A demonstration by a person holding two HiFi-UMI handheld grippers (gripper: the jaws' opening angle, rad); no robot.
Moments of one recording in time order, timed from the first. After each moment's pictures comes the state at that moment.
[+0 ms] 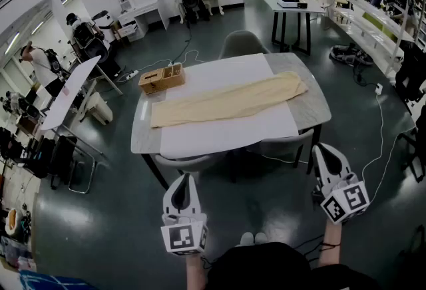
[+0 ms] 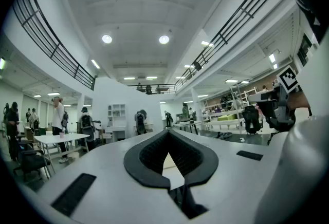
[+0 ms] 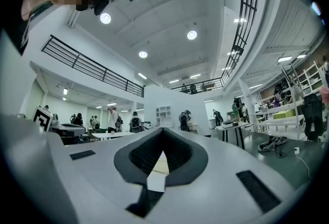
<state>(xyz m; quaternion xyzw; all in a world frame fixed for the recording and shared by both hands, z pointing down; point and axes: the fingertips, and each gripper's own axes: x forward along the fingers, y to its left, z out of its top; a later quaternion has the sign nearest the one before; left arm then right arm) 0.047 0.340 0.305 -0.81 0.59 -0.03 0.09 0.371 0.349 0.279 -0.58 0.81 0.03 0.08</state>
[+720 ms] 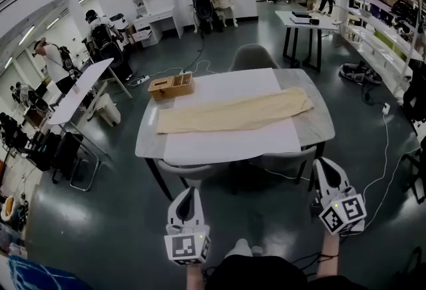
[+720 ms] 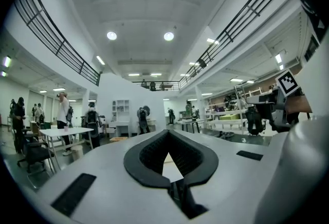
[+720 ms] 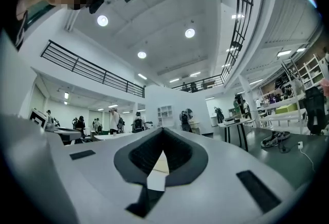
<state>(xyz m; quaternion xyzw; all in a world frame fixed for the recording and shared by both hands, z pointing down) 0.062 0.360 0.321 -0.79 0.60 -0.04 0.06 0.390 0.344 0.290 -0.57 0.82 0.01 0.09</state>
